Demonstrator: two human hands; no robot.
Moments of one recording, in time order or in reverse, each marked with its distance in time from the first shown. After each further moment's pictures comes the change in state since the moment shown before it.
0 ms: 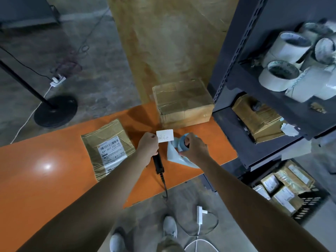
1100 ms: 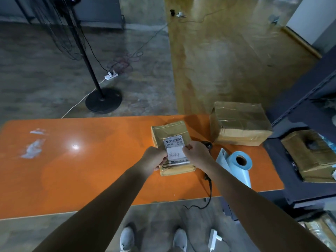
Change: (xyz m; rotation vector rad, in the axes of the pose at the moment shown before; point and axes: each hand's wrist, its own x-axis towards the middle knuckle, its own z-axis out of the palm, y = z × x) left_hand -0.057 -0.088 -0.178 -0.158 -0.009 -0.126; right_hand -0.050 -0.184 0.064 0.094 -0.204 -0.279
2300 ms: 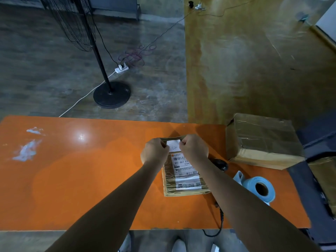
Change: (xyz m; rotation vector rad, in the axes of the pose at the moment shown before) left_hand 0.096 0.019 -0.011 0.378 0.457 0.189; right_hand 0.104 -0.041 0.021 -0.364 0.136 0.015
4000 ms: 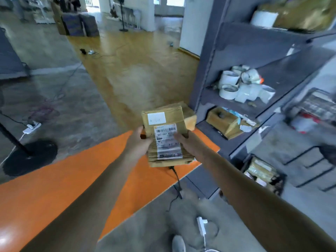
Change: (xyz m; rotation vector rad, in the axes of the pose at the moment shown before) left_hand -0.151 0.066 -0.069 -0.427 -0.545 0.489; right_hand -0.235 0.056 -0.120 0.730 0.261 0.286
